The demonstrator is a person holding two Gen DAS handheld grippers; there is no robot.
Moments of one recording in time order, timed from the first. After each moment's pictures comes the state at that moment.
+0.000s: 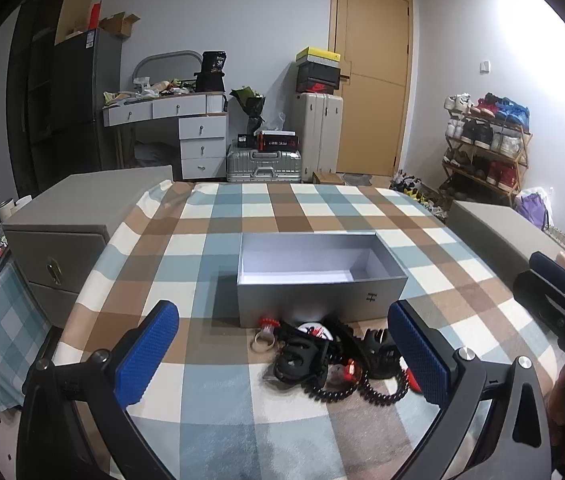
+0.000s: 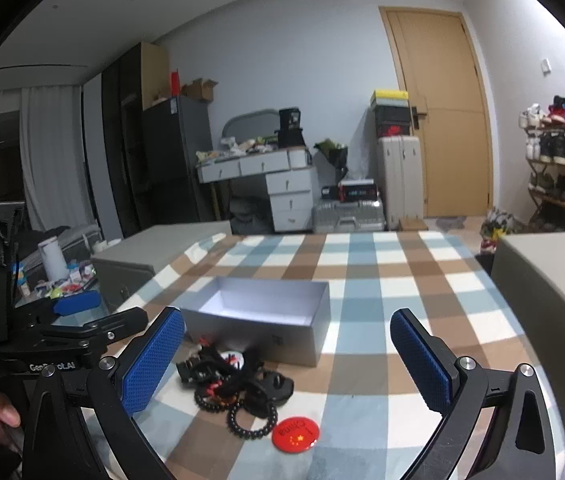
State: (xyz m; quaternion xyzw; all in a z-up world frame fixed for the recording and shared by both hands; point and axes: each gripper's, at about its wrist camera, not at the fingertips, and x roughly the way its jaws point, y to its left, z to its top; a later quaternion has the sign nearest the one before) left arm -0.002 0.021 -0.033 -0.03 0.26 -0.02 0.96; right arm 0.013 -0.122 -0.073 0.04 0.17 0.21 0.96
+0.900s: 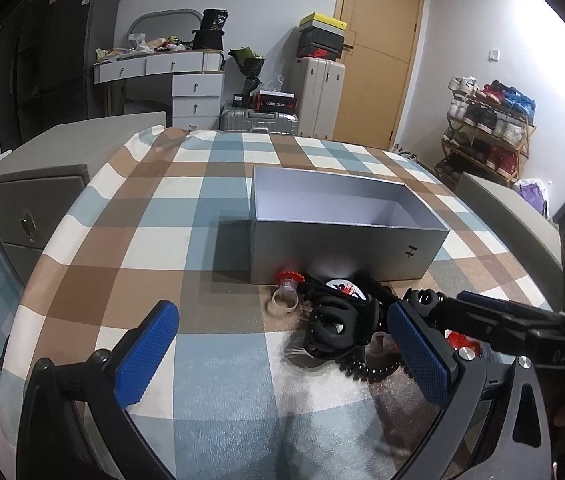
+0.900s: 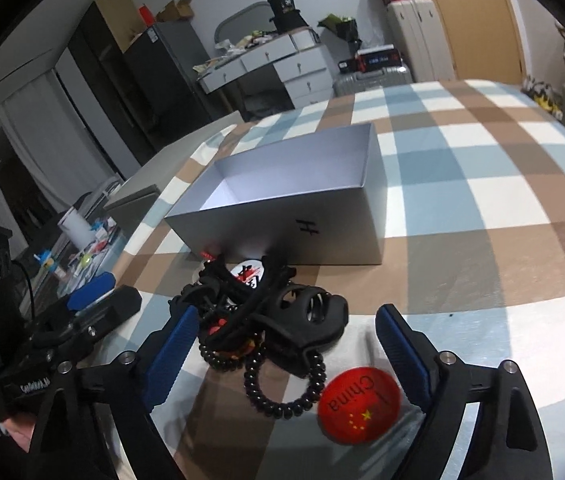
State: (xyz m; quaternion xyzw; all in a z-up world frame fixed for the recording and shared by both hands) left arm 0.014 0.043 -0.077 -0.06 0.32 -0.04 0.94; right arm 0.091 -0.088 -0.157 0.10 0.38 0.27 0.88
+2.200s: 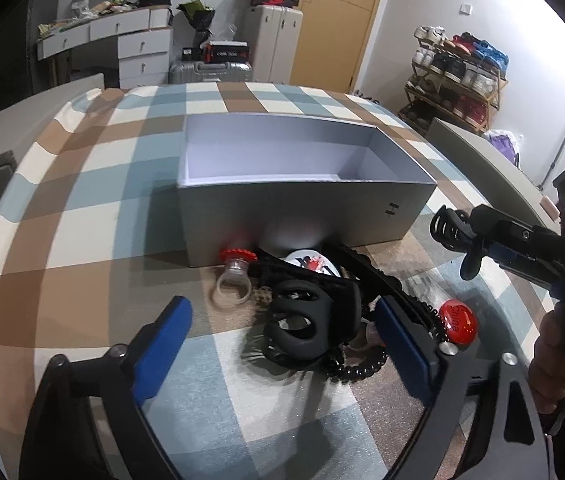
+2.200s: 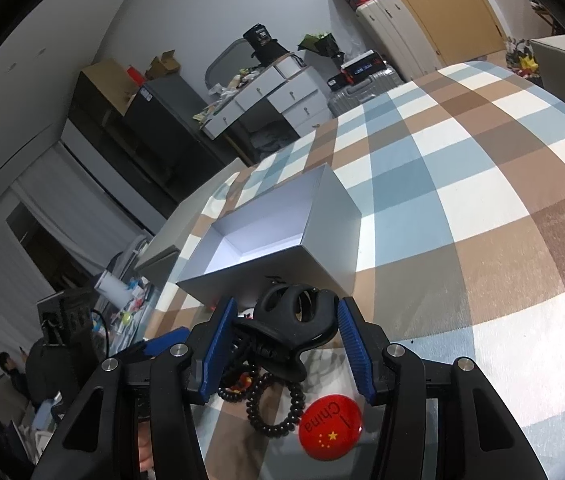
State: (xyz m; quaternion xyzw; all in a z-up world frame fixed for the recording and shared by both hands) left arm 0.049 0.026 -0.093 -0.04 0.41 -0.13 0.90; right arm 0.113 -0.139 -0.151 0.23 0.34 0.29 0.86
